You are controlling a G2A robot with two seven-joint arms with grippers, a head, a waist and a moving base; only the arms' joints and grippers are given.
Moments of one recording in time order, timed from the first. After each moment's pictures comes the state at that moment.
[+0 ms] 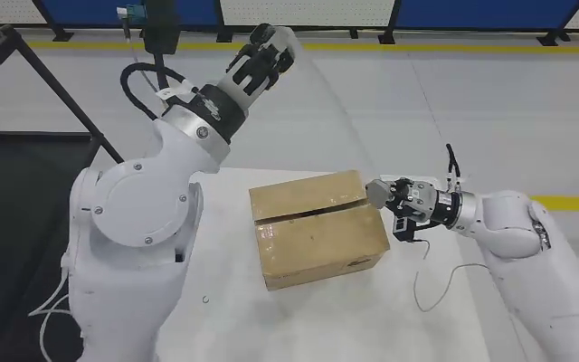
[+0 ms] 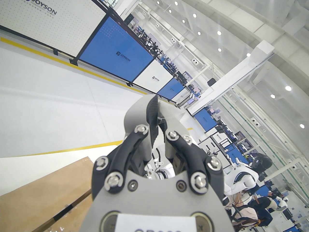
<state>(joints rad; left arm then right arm) 0.42 -1.43 -1.26 -1.87 0.35 0.46 -0.53 -0.61 -0.98 1.21 -1.38 2.74 0.98 -0.53</state>
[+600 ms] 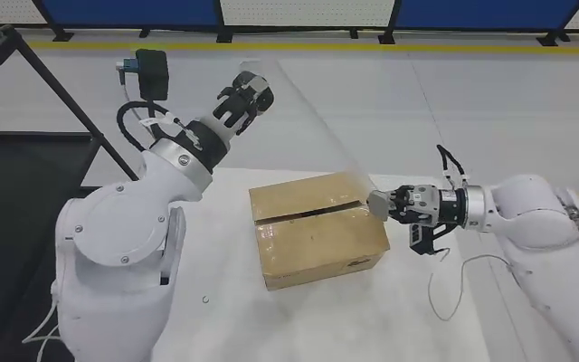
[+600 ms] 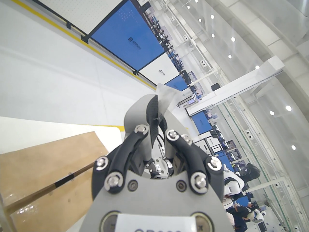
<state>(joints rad) 0.57 -1.40 -1.34 -1.98 0.31 0.61 -0.61 -0.55 -0.90 1.19 -1.49 3.07 0.78 -1.04</state>
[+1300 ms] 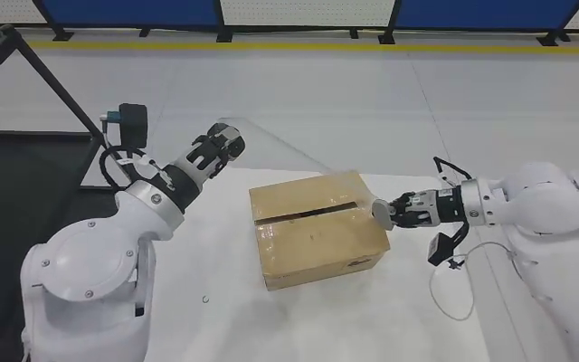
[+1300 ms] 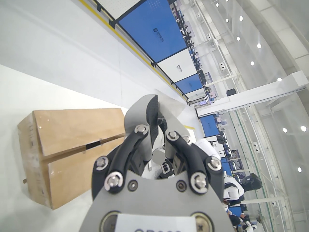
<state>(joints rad) 0.75 -1.36 -1.45 -2.11 0.37 0.71 -0.77 -0.49 -0.97 1.25 -1.54 3.07 0.39 -1.43</state>
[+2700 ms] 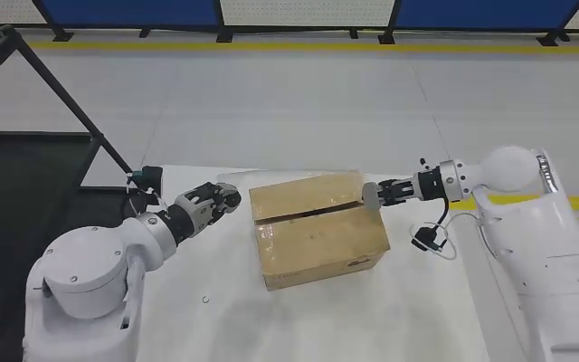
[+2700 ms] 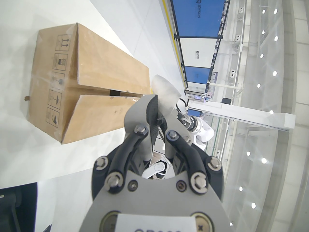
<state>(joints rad) 0.88 -1.32 -1.54 -2.07 0.15 0.99 -0.83 -0.31 -1.15 1.23 -1.11 3.07 0.22 -1.54</state>
